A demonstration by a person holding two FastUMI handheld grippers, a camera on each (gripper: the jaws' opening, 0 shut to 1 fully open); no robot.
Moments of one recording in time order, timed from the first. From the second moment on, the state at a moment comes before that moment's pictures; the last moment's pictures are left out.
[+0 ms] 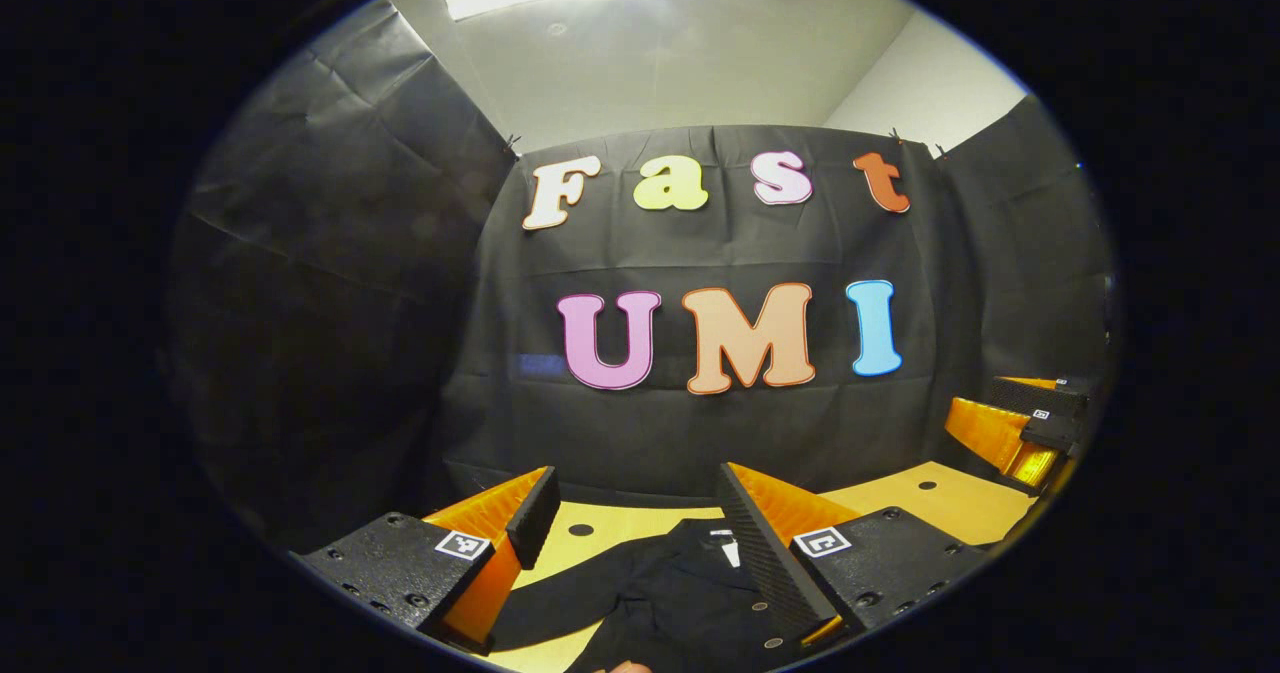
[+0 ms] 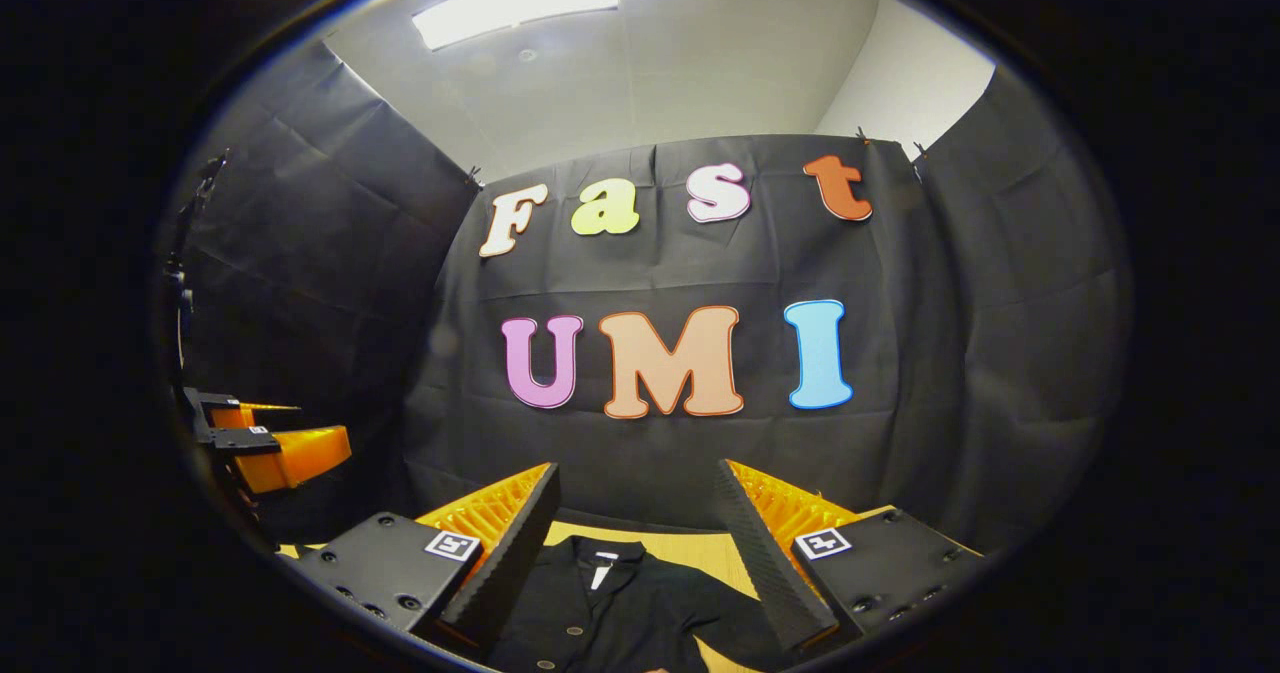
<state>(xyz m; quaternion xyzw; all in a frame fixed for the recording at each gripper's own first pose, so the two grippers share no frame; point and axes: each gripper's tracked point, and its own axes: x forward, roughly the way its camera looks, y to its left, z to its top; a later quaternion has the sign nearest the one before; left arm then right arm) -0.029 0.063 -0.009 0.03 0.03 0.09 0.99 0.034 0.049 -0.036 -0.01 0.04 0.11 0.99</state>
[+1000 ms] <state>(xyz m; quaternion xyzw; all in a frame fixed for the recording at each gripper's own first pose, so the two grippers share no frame) -0.024 0.039 -0.017 0.04 0.04 0.12 0.99 0.083 -0.131 -0.111 -0.09 0.13 0.00 0.99</state>
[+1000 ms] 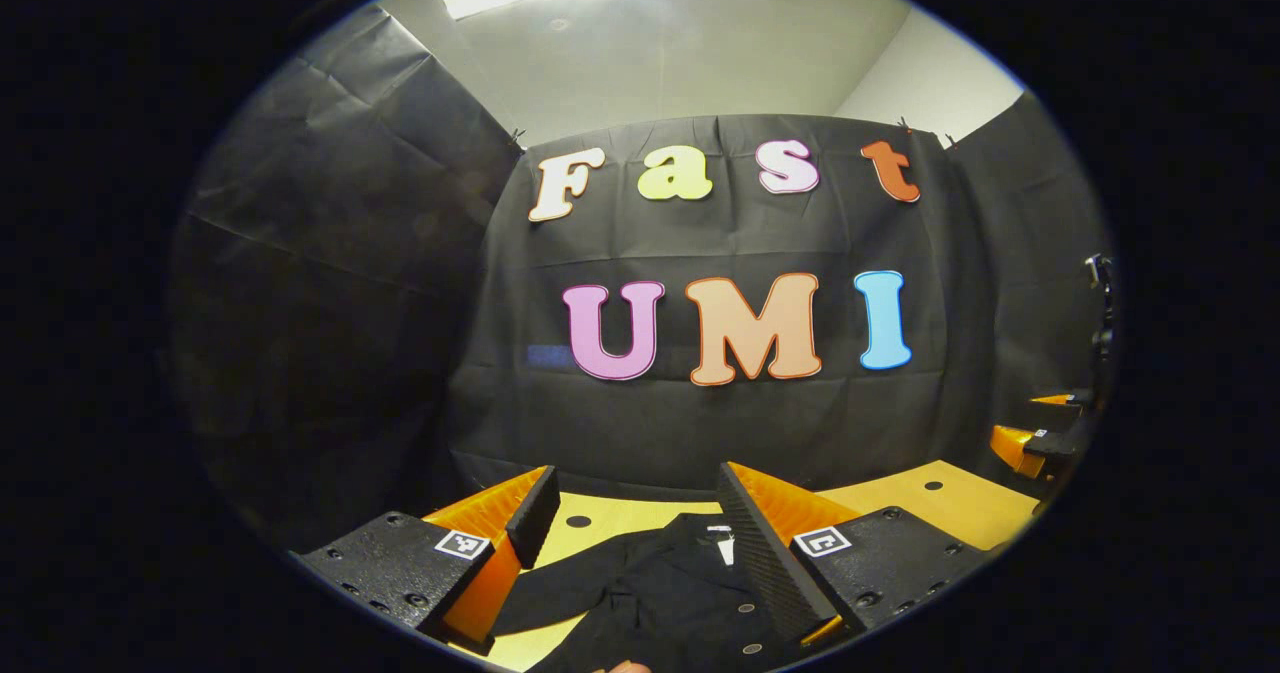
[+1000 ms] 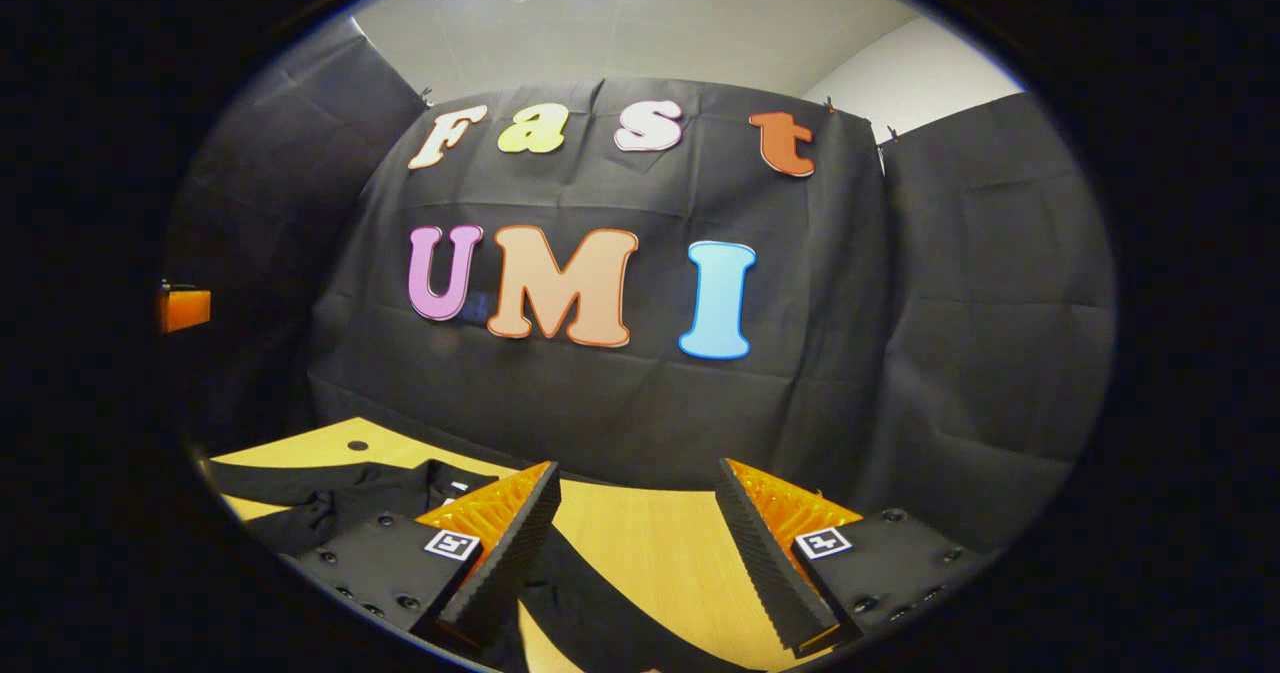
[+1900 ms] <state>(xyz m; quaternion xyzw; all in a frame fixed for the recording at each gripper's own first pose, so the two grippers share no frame) -0.053 0.018 -0.021 0.06 0.04 0.18 0.98 0.022 -0.246 -0.282 -0.14 0.36 0.04 0.92</state>
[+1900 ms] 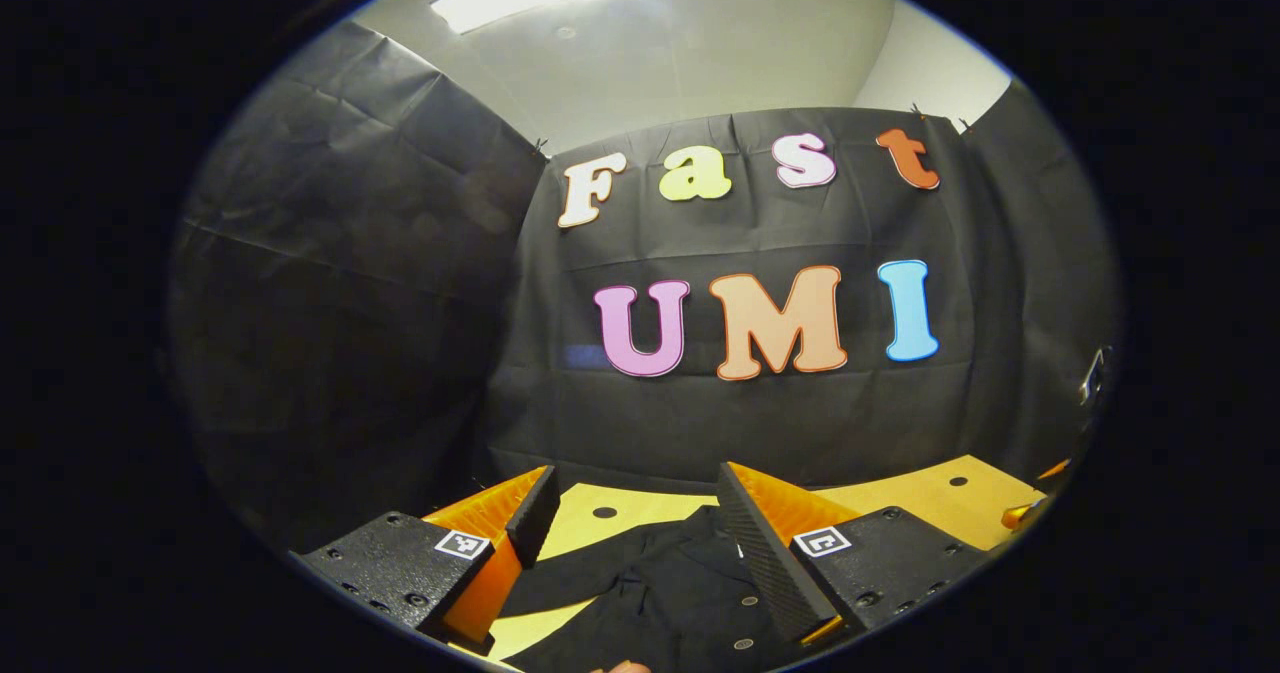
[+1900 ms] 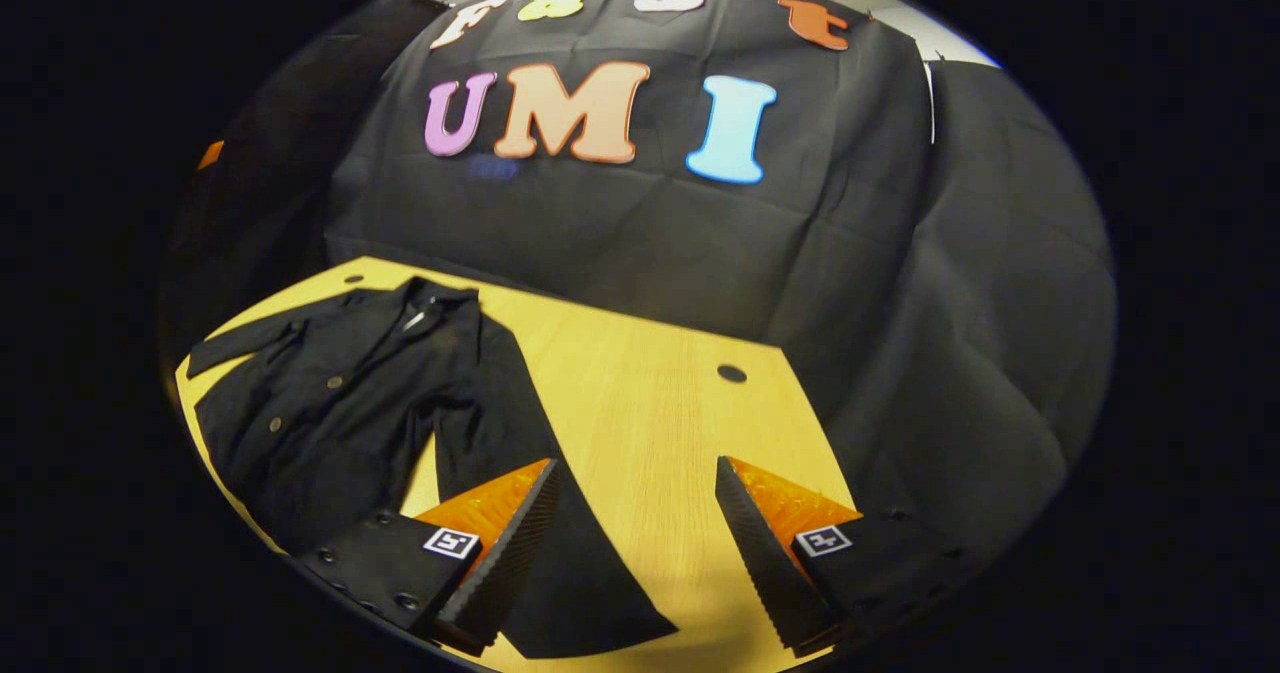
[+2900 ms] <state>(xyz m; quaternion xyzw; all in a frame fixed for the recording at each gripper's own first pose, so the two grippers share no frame) -0.060 0.003 -0.023 0.07 0.05 0.19 0.98 -0.071 -0.267 -0.390 -0.07 0.56 0.07 0.82</state>
